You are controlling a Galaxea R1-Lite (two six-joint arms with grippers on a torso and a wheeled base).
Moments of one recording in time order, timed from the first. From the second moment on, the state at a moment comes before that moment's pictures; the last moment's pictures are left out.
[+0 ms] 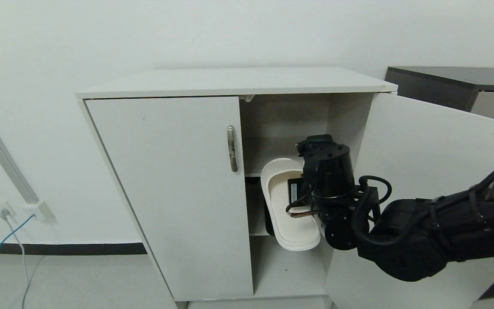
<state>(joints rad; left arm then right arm) 0.00 0.00 0.00 0.00 0.01 -0.01 0.84 1.96 -1.15 -0.54 -0.74 0.19</state>
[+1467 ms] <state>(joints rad) 0.00 0.00 0.00 0.00 0.02 -0.02 0.75 2.09 -1.37 -0.45 -0.72 0.20</state>
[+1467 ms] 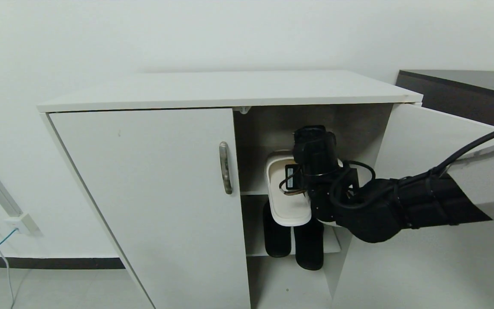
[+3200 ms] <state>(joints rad) 0.00 0.00 0.00 0.00 0.02 -0.02 0.67 2.30 -1.79 -0.23 -0.64 0.20</state>
